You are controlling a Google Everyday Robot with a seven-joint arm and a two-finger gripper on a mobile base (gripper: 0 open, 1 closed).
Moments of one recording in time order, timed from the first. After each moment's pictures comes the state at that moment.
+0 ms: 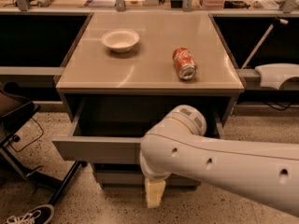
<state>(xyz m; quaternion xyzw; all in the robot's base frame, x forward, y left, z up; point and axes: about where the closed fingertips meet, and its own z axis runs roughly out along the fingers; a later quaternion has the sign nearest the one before) 0.411 -0.002 0.664 -0.74 0.65 -0.02 0.15</state>
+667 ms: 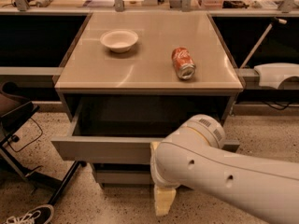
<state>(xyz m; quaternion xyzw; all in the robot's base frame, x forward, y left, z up) 0.394 -0.022 0.668 -0.73 0.67 -0.02 0.16</state>
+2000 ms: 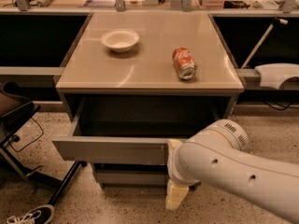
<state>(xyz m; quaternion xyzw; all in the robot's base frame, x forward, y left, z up) 0.408 -0.067 0.658 -0.67 0.72 -0.02 0.18</state>
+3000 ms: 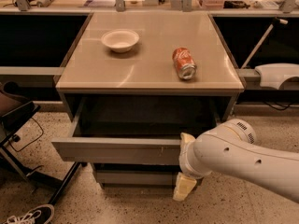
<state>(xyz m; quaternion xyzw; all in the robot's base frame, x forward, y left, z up) 0.441 -0.101 0.622 -0.63 0.75 0.00 0.19</state>
